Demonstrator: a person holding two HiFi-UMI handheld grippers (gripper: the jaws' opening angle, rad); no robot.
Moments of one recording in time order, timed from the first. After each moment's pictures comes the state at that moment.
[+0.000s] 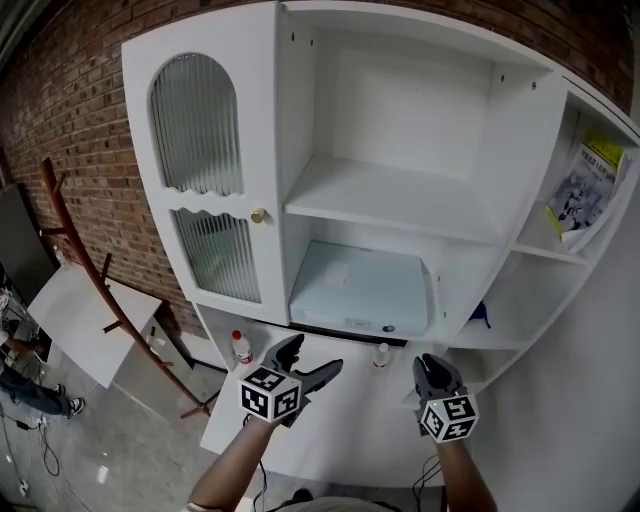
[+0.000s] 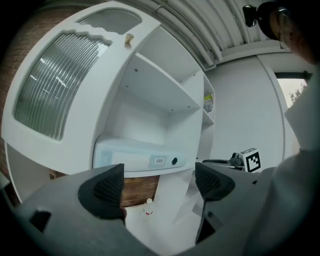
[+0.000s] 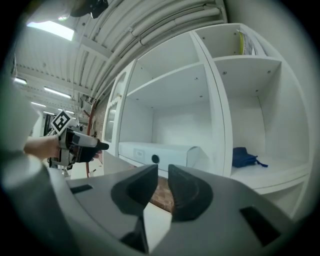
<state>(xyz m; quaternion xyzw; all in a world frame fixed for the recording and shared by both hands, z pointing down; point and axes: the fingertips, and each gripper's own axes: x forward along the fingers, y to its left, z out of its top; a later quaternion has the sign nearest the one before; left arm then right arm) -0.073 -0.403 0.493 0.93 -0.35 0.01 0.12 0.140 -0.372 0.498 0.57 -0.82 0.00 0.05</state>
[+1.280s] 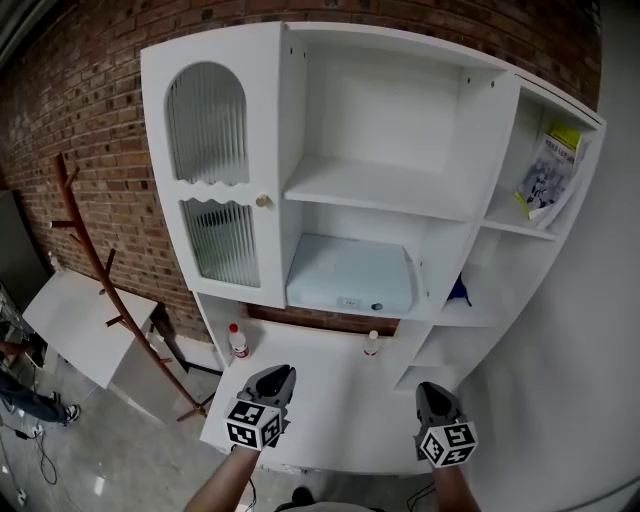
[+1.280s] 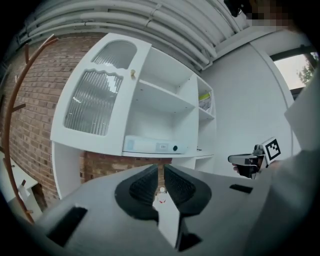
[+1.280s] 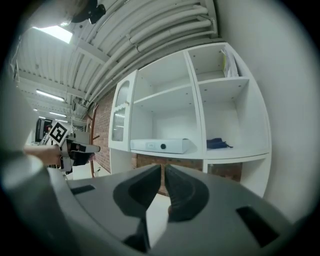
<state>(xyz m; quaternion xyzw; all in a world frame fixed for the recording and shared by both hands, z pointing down) -0.138 -0.306 0.529 0.89 -0.44 0.01 0.07 0.151 -0.239 0.525 0.61 -0.80 0.02 0.03</state>
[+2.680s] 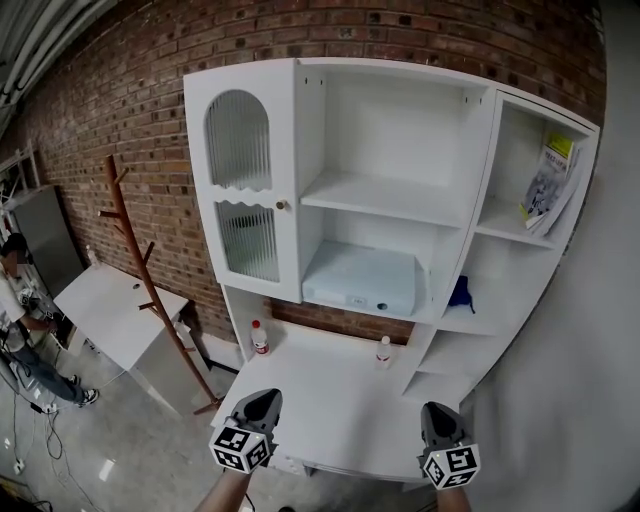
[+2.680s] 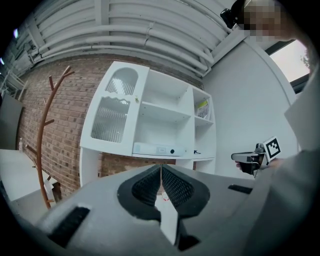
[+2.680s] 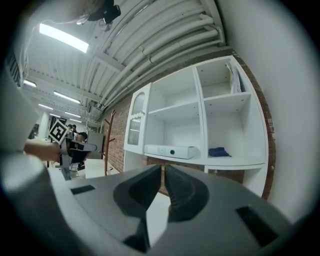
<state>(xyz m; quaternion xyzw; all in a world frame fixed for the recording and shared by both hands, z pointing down) -0.166 -0.189 0.524 0.86 -0.51 -0.02 0.05 0.164 -0.163 0.511 0.55 -0.83 -0.02 0.03</state>
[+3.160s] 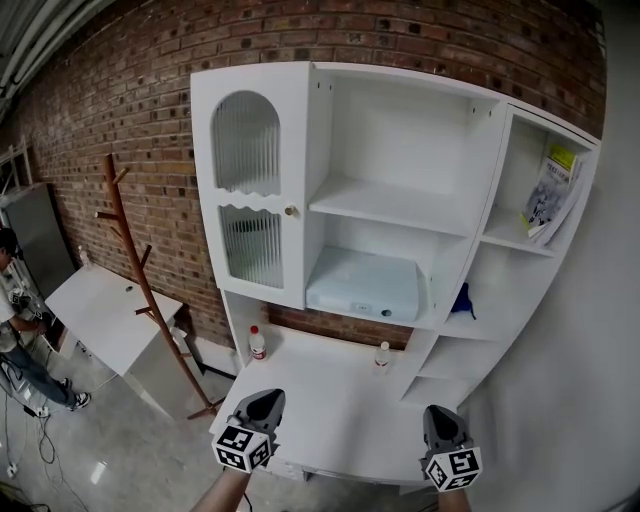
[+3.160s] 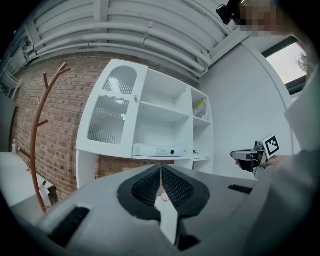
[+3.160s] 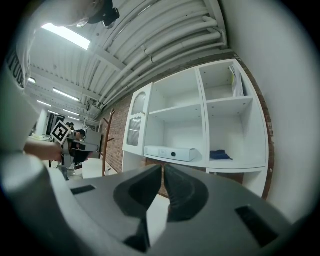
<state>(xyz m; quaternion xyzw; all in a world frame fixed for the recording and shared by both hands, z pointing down) -0.177 -0.207 0.519 0.87 -0.49 -0.01 0.04 0.150 -0.164 0.503 0.57 -0.82 -0.03 0.03</state>
